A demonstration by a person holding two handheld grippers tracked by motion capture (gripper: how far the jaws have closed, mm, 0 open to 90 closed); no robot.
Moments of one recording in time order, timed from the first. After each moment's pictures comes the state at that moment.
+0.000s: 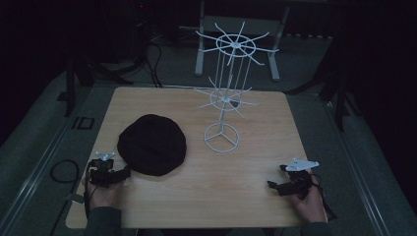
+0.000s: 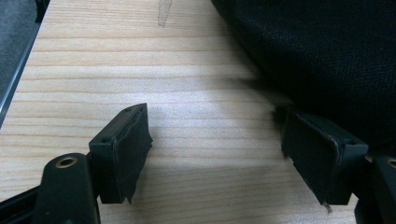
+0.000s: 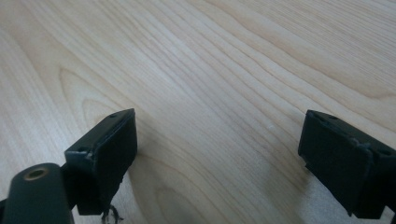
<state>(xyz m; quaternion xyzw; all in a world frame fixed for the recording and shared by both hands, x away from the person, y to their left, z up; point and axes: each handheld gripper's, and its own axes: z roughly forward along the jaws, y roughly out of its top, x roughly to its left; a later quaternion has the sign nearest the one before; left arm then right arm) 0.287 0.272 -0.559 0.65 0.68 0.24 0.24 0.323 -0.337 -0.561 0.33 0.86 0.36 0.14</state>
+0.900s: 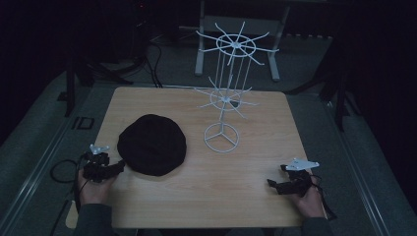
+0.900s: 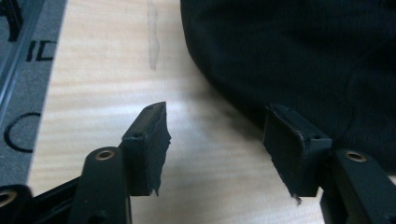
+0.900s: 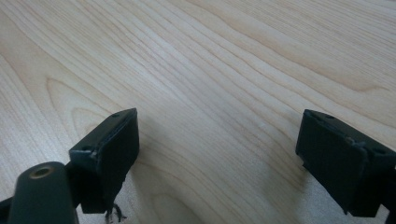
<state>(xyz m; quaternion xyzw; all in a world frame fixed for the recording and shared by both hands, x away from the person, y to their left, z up) 0.290 0.284 -0.519 0.67 0.65 0.23 0.28 0.322 -0.336 -0.561 0.35 0.85 0.36 0.15</state>
